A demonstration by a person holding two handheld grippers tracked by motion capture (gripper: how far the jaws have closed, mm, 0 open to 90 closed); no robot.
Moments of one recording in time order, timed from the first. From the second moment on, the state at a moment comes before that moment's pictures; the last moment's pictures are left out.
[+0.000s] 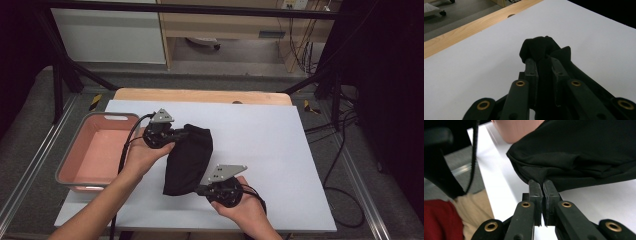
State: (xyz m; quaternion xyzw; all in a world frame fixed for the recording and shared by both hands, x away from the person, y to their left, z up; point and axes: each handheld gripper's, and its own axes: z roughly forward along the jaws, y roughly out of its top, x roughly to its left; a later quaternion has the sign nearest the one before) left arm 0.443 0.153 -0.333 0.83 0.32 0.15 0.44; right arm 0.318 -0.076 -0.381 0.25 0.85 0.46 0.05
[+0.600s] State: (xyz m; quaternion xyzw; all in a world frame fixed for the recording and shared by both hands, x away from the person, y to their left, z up) left arm 0.446 0.171 -0.315 0.82 0.33 0.15 0.44; right arm 0.334 -0.055 -0.356 0.22 0.87 0.45 0.04
